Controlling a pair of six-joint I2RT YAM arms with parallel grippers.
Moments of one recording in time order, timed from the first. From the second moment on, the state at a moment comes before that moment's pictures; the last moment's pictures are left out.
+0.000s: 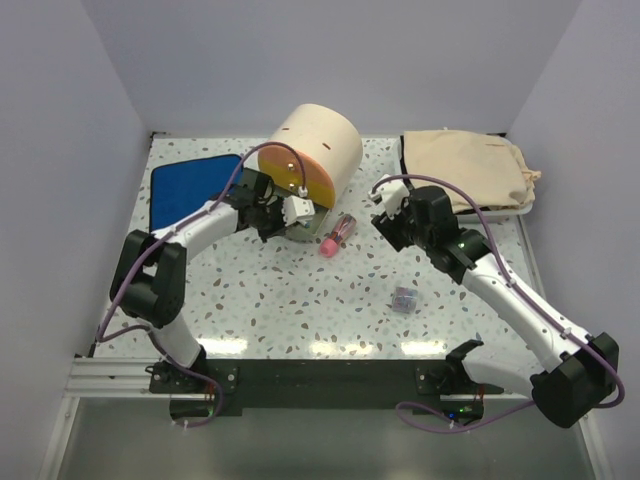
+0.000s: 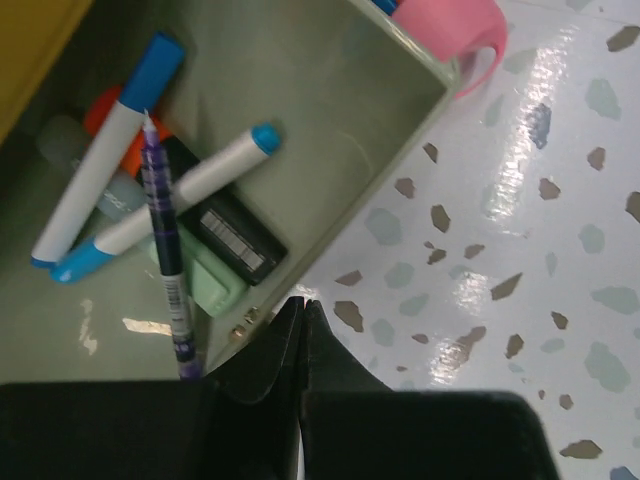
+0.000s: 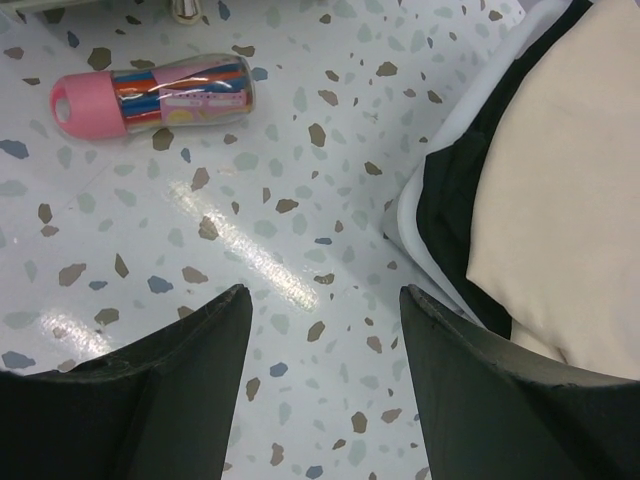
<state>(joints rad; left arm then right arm) -0.37 1.70 1.13 -0.44 0.44 0.85 0.53 1.12 0.98 -0.45 0.13 -0.39</state>
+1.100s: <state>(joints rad) -0.37 1.85 1.26 -0.19 0.43 0.66 0.52 1.12 0.93 -0.39 0.11 -0.36</state>
